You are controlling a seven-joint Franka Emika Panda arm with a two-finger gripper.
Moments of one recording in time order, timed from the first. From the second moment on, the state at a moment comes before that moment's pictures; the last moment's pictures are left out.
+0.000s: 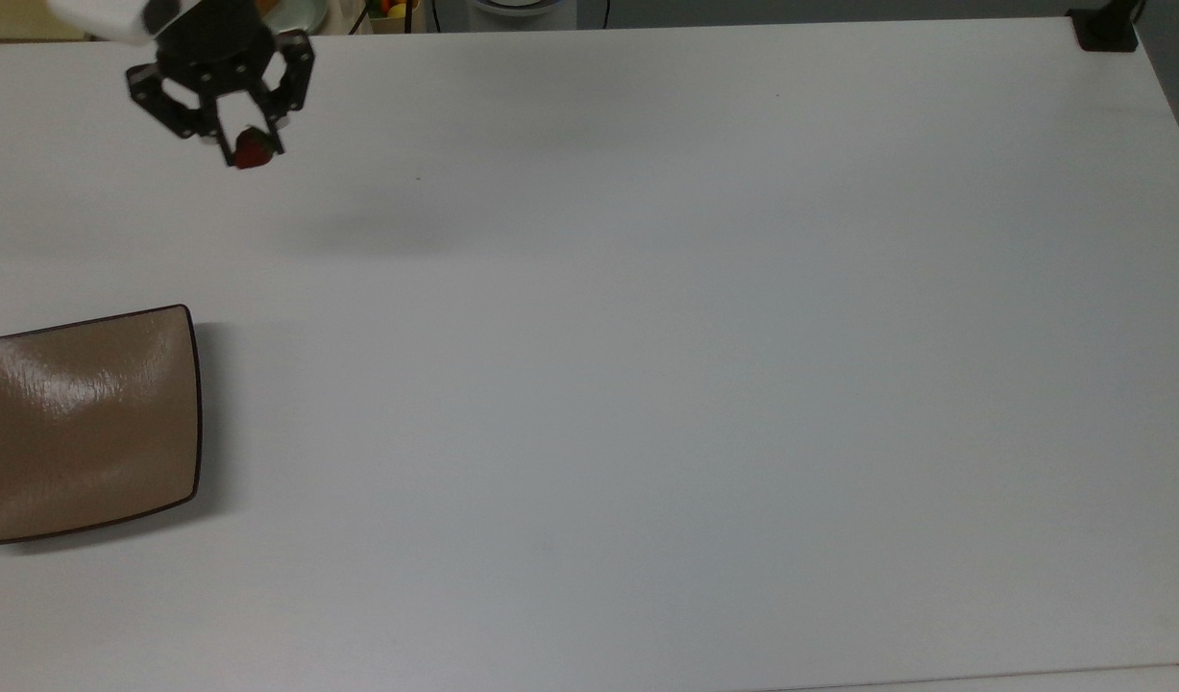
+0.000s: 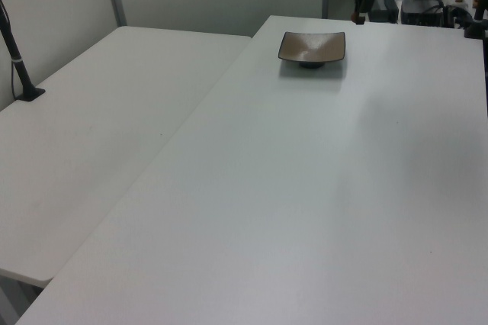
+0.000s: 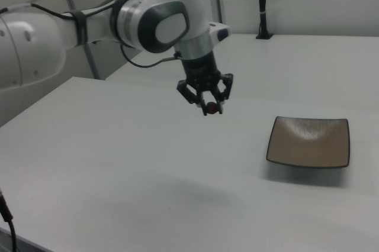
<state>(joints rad) -0.08 0.18 -0.14 -1.59 0.01 1.89 -0.68</state>
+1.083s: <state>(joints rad) -0.18 0.51 -0.15 -1.54 0.05 2.74 -0.68</state>
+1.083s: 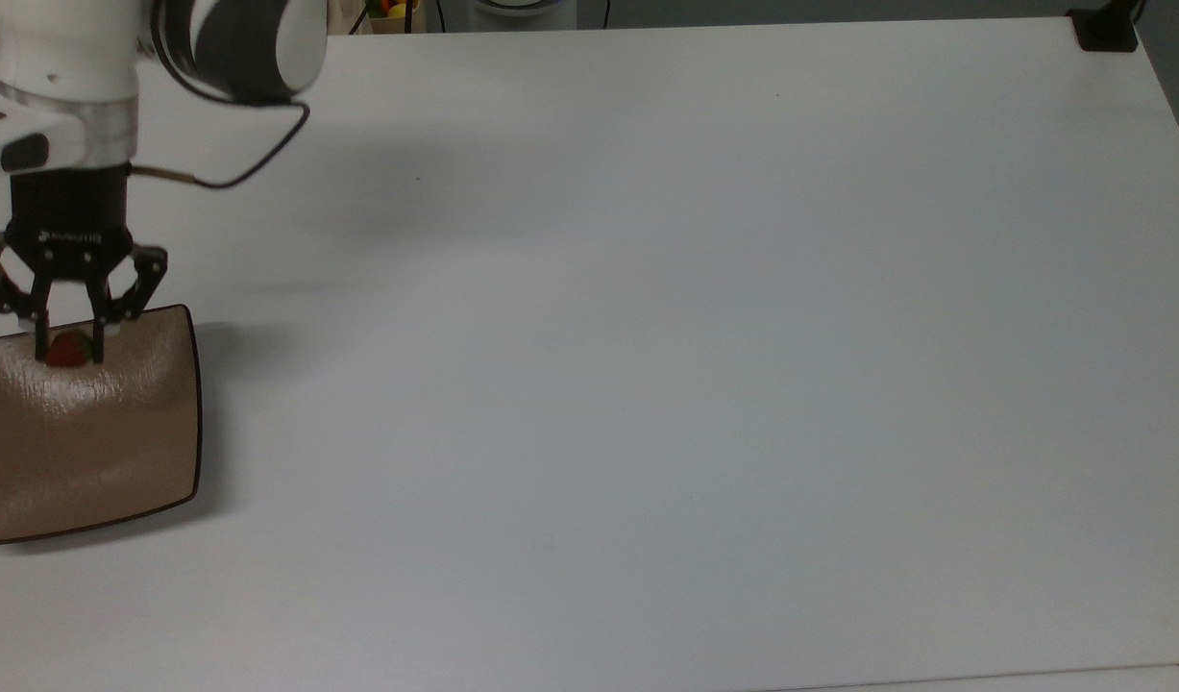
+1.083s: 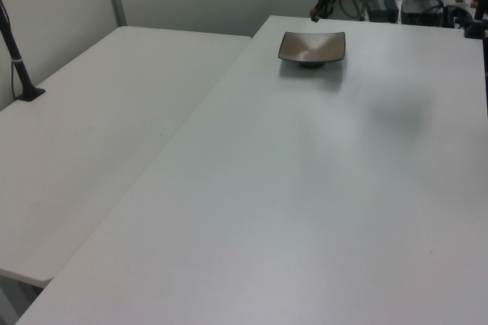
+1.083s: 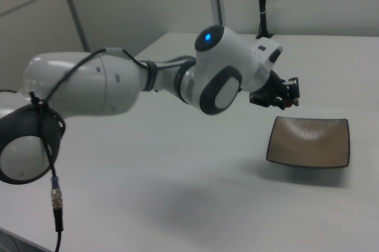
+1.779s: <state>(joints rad) -0.22 0.68 -0.15 -1.55 -0.07 3.00 -0.68</state>
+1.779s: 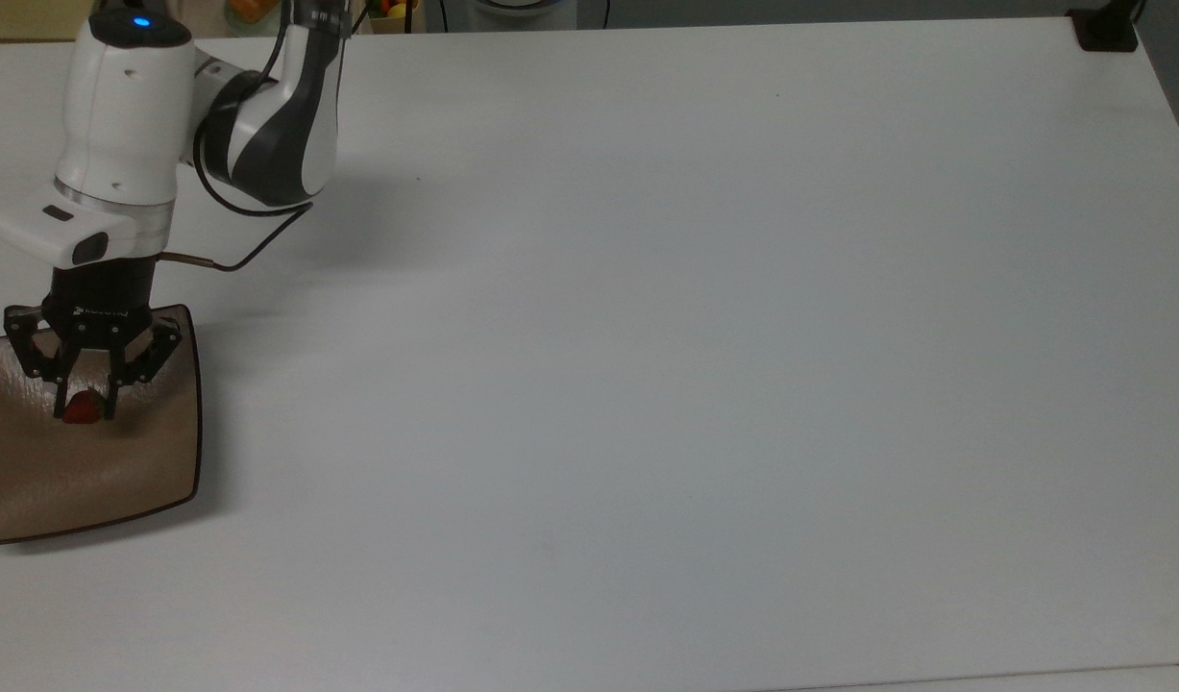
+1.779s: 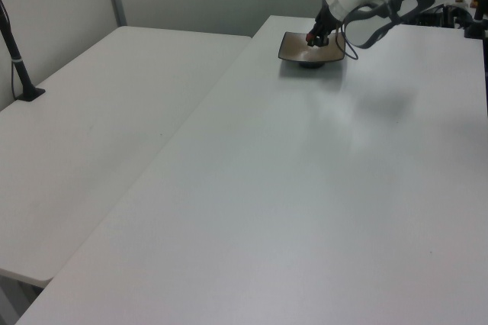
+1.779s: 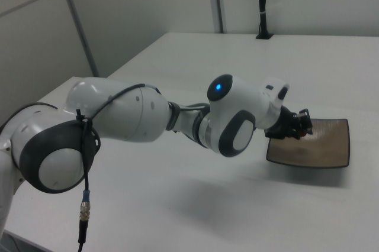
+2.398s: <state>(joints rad) -0.23 0.70 -0.15 -1.56 -0.08 3.04 -0.68</state>
